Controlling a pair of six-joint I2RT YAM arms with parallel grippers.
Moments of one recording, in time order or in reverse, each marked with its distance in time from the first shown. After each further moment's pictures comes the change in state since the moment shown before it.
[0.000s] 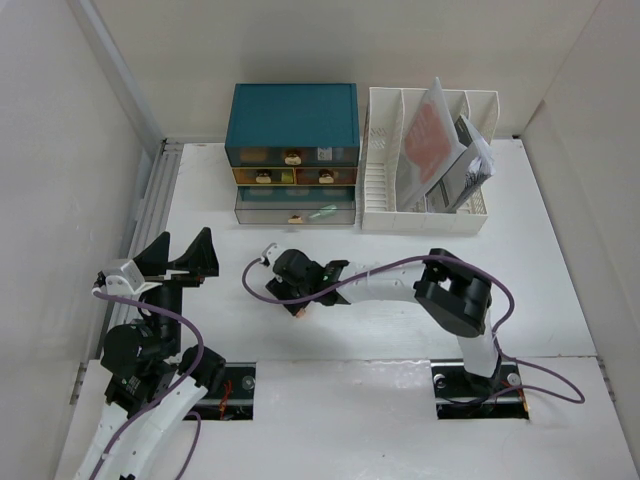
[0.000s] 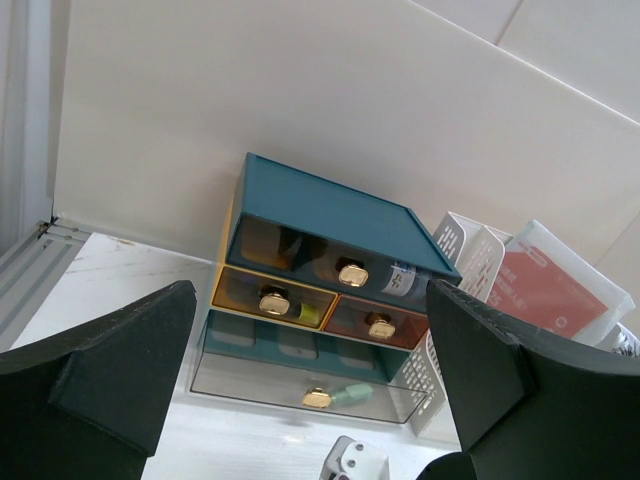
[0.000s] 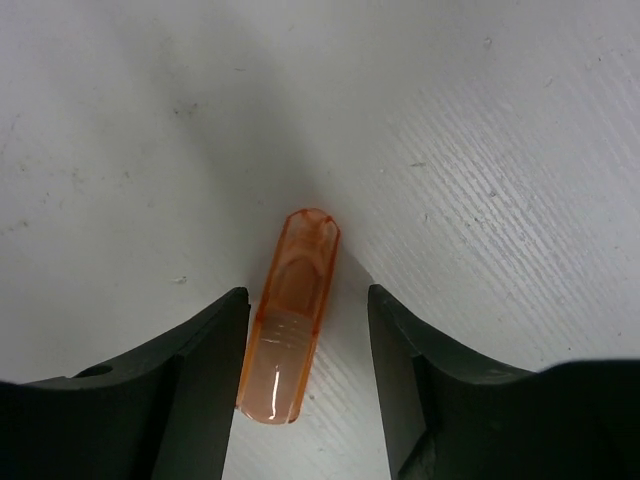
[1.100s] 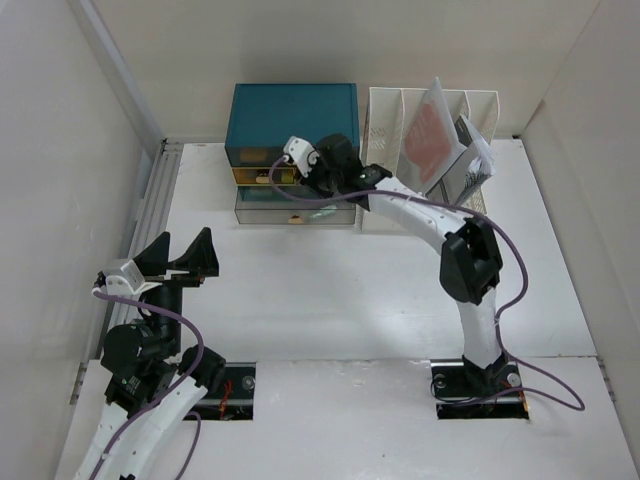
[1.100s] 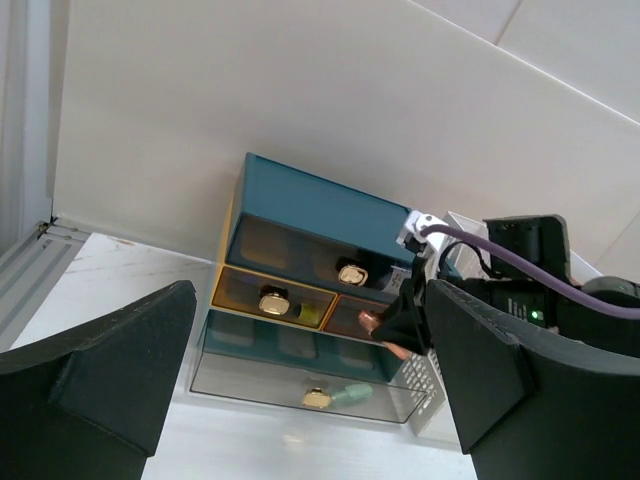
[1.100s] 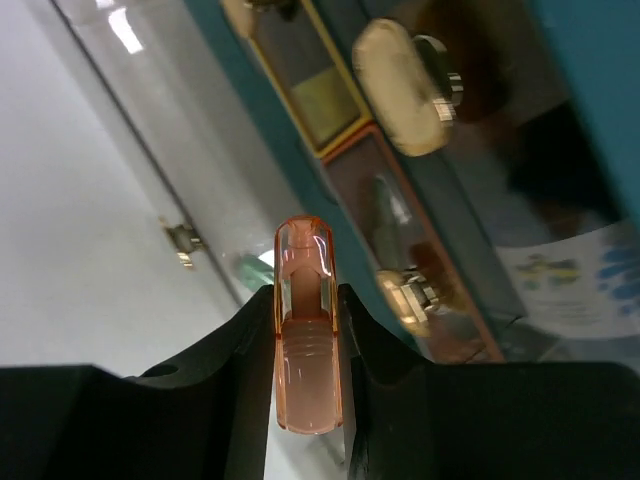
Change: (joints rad) left arm 0.000 0.000 0.000 0.000 0.001 0.000; right arm -0.411 0.057 0.513 -0.147 -0.140 -0.627
